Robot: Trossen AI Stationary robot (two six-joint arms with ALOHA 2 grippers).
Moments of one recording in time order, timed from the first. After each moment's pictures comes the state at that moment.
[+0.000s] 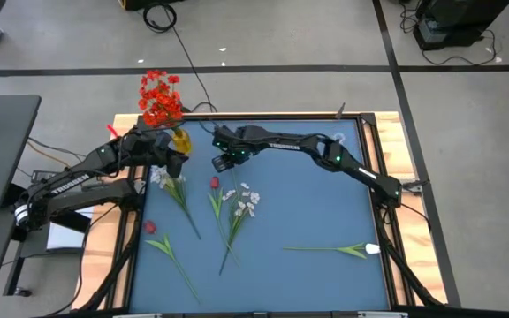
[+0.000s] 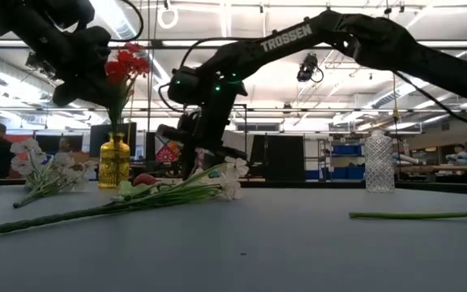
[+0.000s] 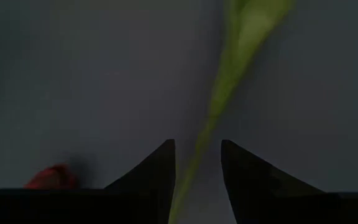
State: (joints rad) left arm 0.59 0.62 0.60 -0.64 0.12 -0.40; right arm -0.28 2.58 2.35 -0.96 -0.02 0.76
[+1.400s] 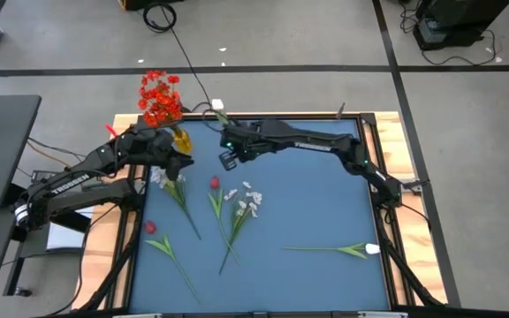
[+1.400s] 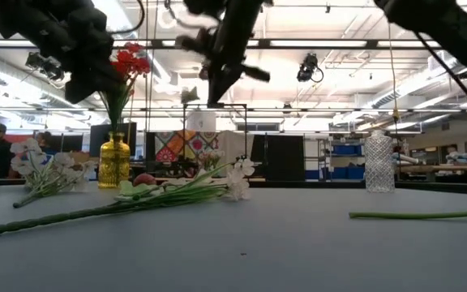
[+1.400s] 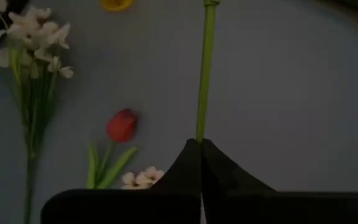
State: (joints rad) left arm 0.58 0.62 0.60 -0.52 0.31 -0.40; right arm -0.15 2.27 2.36 -1.23 0.22 0.83
